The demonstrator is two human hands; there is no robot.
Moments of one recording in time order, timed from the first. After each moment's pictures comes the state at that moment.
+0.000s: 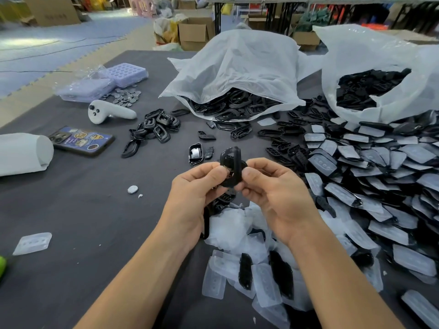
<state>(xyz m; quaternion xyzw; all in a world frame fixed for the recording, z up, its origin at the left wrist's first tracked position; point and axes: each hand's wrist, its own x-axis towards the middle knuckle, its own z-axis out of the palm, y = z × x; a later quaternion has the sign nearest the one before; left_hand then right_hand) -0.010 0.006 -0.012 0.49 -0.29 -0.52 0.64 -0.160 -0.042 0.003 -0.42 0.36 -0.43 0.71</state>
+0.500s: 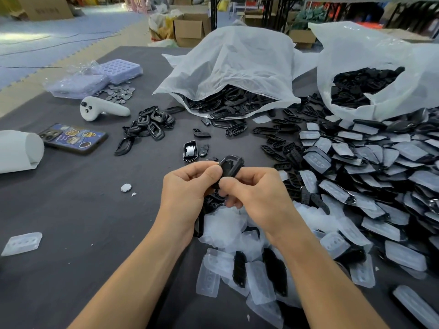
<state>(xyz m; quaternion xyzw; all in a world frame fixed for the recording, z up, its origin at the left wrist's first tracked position) -0.011 0.007 -0.014 0.54 -0.31 -0.46 0.63 -0.151 -0.036 -0.004 -0.62 0.42 -0.37 0.55</state>
